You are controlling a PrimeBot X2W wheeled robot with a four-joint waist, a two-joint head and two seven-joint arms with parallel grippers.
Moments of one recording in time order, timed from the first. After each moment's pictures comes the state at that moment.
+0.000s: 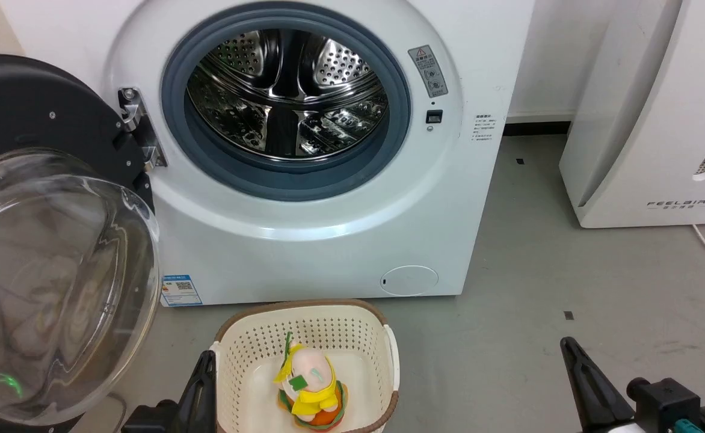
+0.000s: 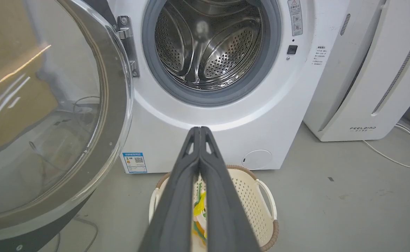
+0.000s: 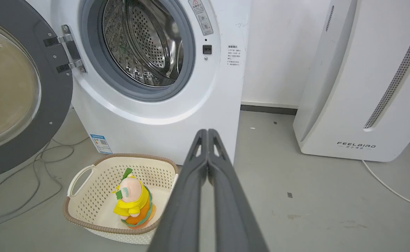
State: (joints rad) left arm 0.14 0.22 -0.24 0.01 -0.27 0.20 -0.20; right arm 0.15 -0.05 0.01 -0.06 0.06 0.13 -0.06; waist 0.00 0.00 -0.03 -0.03
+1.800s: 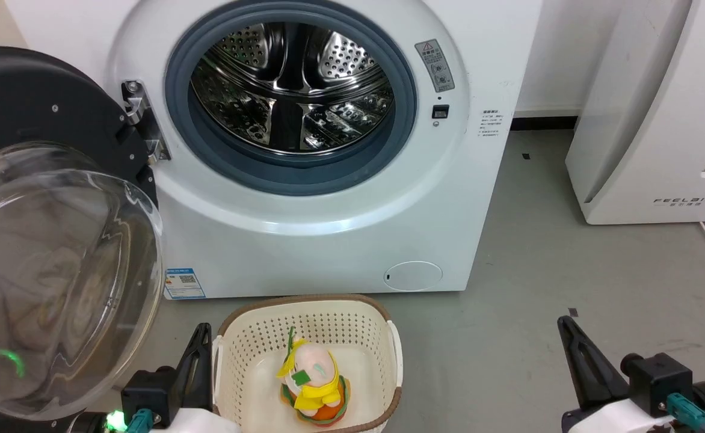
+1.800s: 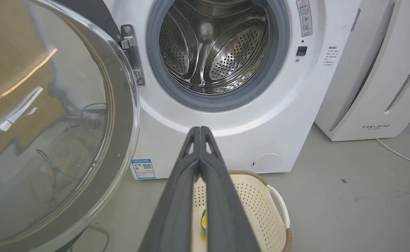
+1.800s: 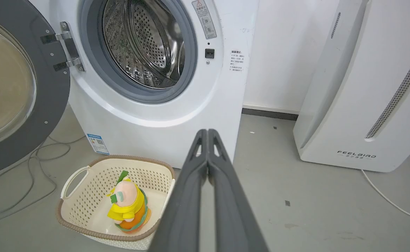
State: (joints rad) left arm 0.08 0.14 -0.12 0.01 -0.14 0.10 -0.10; right arm 0.08 -0.05 0.01 -0.03 0.03 0.13 -0.04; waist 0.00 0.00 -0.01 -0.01
